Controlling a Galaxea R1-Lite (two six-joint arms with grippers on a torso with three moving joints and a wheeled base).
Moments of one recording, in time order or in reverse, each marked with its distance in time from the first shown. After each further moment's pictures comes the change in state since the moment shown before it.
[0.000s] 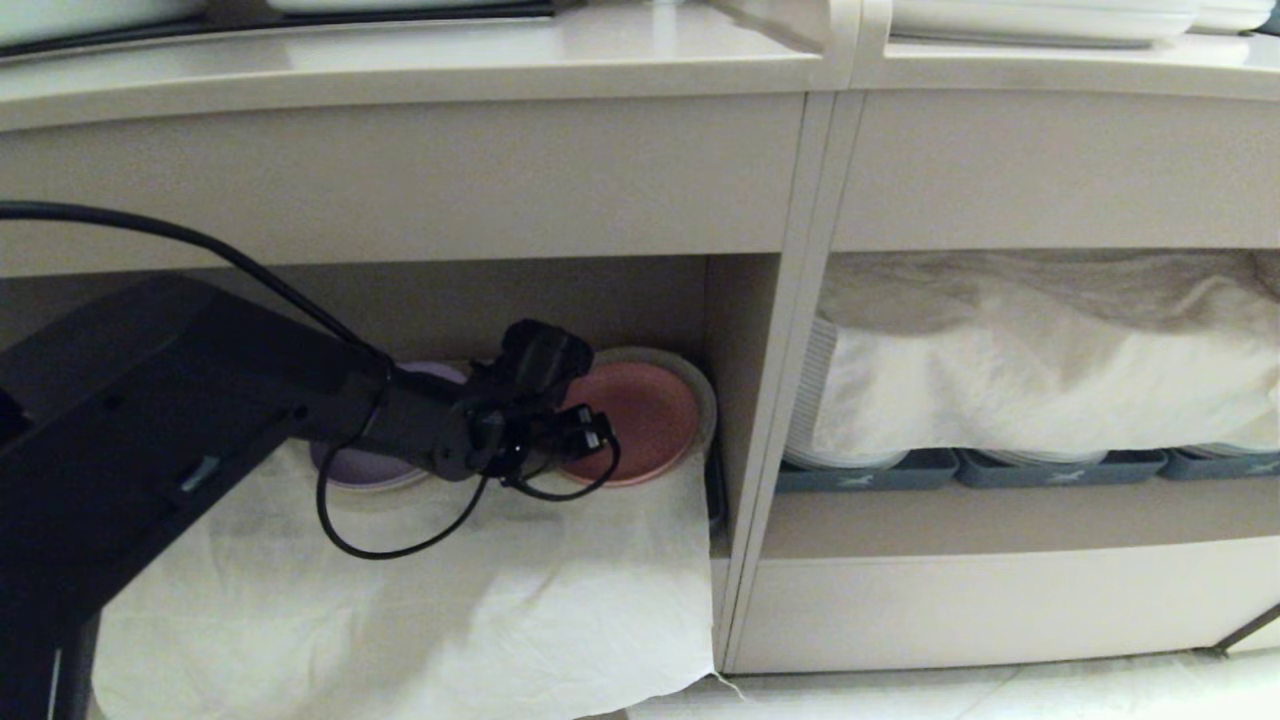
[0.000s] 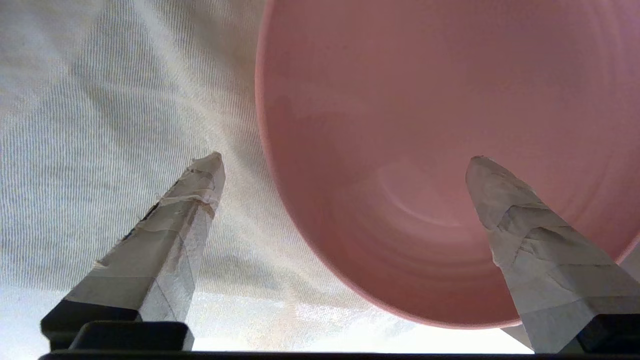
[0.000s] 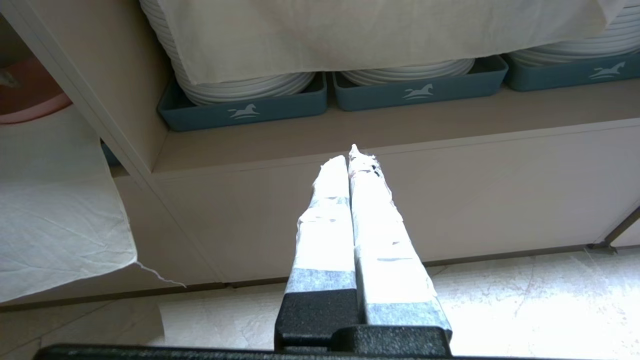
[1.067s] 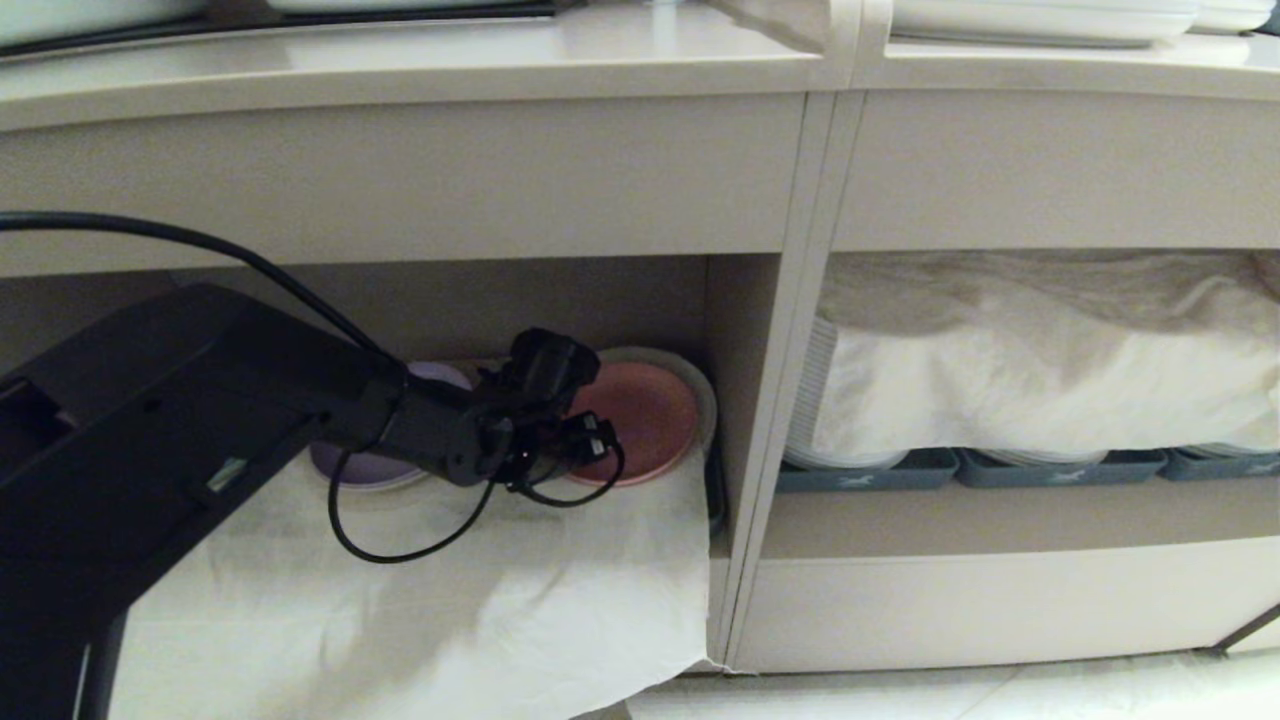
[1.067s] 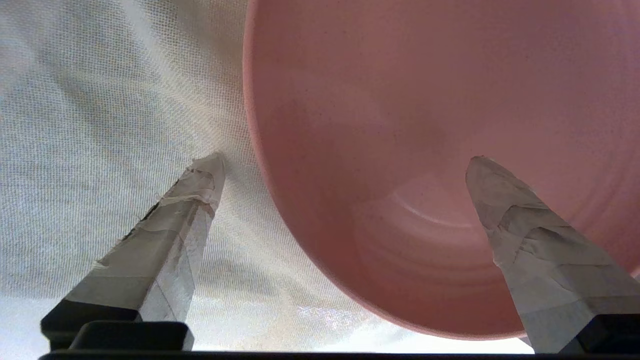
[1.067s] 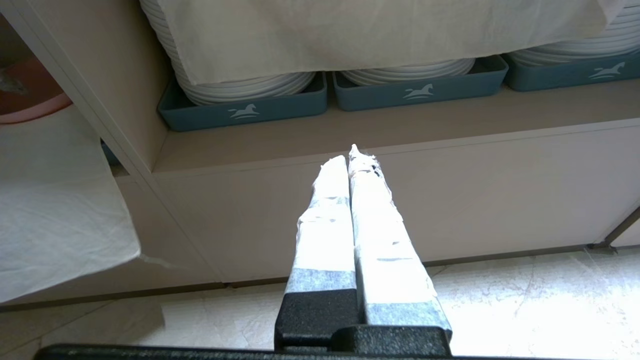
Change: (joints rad) left arm -0.006 0.029 -0.006 -0.007 -0.006 0.000; right arm 0.000 0.000 0.000 0.000 0.000 0.000
